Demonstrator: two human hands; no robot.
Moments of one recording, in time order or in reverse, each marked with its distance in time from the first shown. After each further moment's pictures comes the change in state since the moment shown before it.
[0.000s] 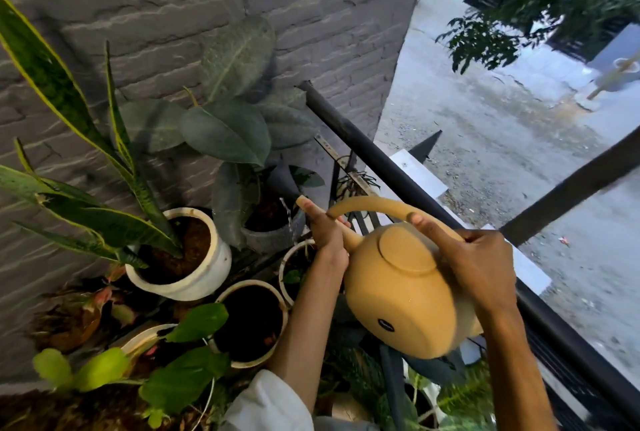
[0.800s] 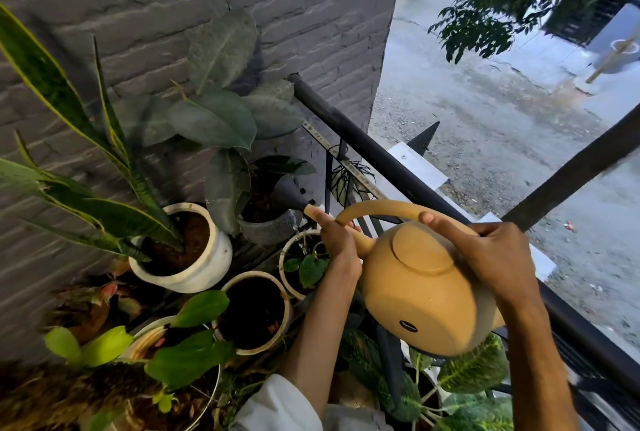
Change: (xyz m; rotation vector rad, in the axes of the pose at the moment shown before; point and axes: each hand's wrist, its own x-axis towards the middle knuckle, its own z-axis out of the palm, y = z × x) left_hand -0.048 -0.050 0.003 -0.042 -0.015 -0.041; right_hand -0.024 0.033 -0.048 -0.051 0.007 -0.001
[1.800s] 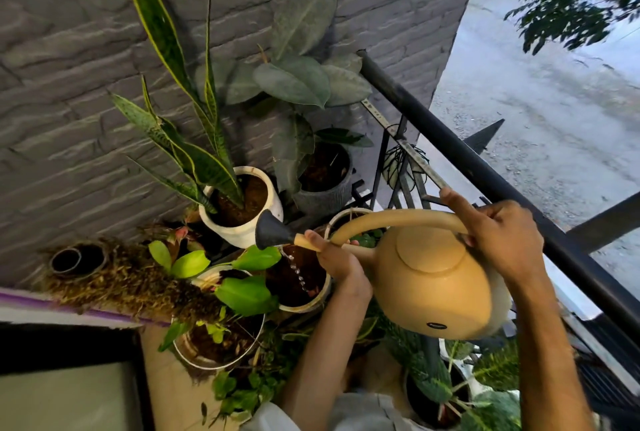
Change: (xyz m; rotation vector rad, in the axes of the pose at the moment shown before) left_hand -0.041 -0.012 -0.115 -0.343 0.347 0.054; right_hand -0.033 -0.020 0.050 0.004 -0.143 -0.167
